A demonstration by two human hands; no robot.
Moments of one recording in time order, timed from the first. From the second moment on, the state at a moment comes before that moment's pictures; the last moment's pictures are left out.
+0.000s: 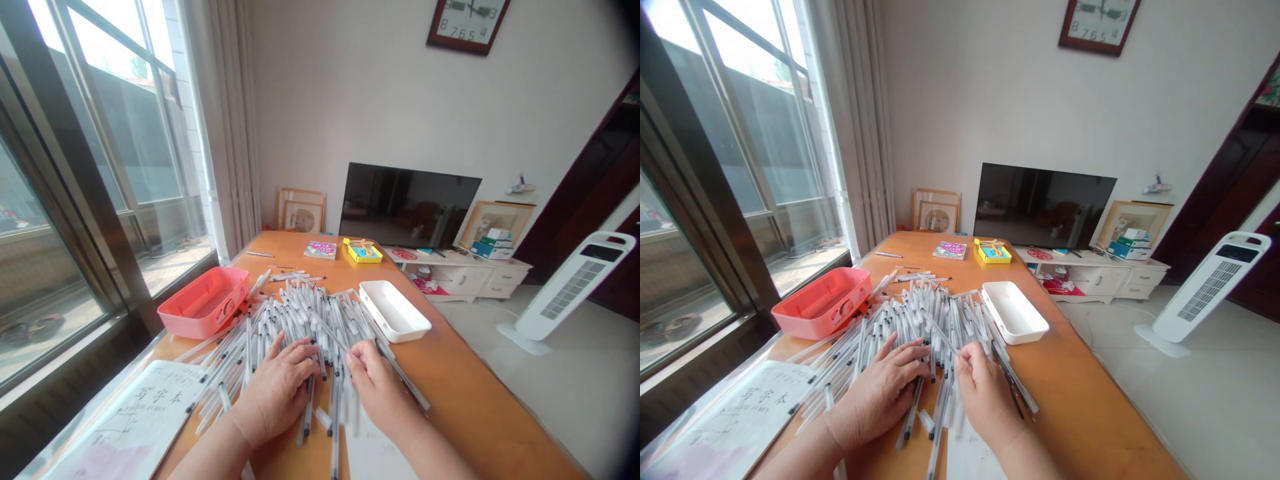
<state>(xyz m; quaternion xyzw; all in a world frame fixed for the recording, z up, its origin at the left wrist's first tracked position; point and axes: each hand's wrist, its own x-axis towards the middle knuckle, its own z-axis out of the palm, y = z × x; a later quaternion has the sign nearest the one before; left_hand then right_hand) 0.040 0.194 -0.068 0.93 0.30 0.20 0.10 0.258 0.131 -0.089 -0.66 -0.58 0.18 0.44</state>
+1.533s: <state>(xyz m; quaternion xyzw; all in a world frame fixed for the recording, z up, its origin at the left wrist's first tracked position) 0.061 0.167 -0.049 0.45 0.27 0.42 0.74 0.238 0.112 -0.071 -0.45 -0.49 0.62 0.41</state>
